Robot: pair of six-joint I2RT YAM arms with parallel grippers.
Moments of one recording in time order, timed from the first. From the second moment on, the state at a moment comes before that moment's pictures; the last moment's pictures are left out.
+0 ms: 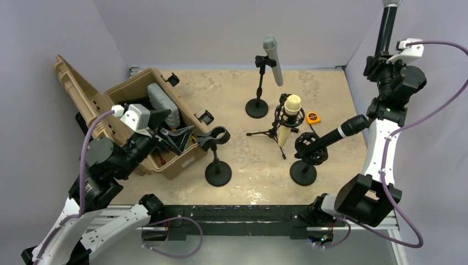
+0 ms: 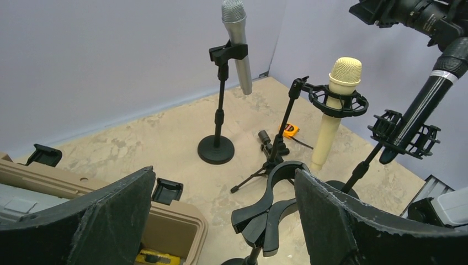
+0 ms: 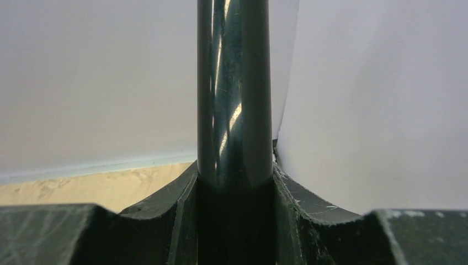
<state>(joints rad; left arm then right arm) -0.73 0.59 1.11 -0.43 -0.09 -0.11 -0.45 1.31 1.30 0.11 -0.29 0.06</state>
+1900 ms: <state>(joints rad) -0.78 0.55 1.07 -0.40 -0.12 -0.07 -0.36 1.98 1.12 0.19 -0.26 -0.01</state>
